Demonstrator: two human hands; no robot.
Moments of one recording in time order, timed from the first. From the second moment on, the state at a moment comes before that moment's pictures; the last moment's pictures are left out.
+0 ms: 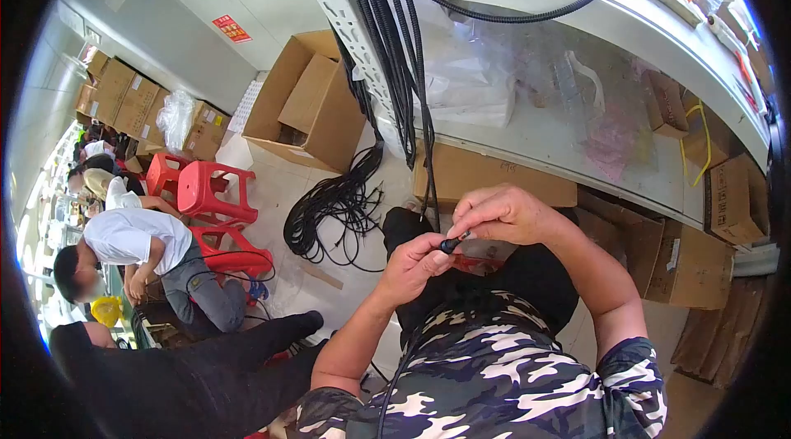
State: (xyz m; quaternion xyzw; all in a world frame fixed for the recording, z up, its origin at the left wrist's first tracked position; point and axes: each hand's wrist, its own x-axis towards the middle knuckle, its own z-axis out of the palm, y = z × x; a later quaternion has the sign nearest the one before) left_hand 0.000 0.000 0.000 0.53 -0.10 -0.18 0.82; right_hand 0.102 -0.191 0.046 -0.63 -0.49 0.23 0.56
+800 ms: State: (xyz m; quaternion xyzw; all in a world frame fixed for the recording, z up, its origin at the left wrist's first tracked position) left_hand 0.002 0.000 0.006 0.89 -0.13 0.22 0.38; right_hand 0.048 -0.151 0.014 -0.63 -0.28 0.25 0.68
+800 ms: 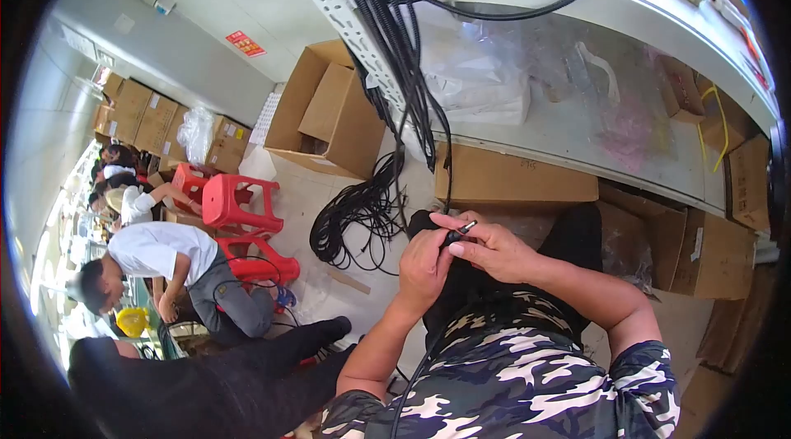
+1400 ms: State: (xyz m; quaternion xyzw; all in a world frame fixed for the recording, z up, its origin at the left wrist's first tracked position) left_hand 0.017 -0.004 0.005 0.90 -0.17 0.24 0.32; right_hand 0.050 -0.135 -0.001 -0.57 -0.27 0.21 0.75
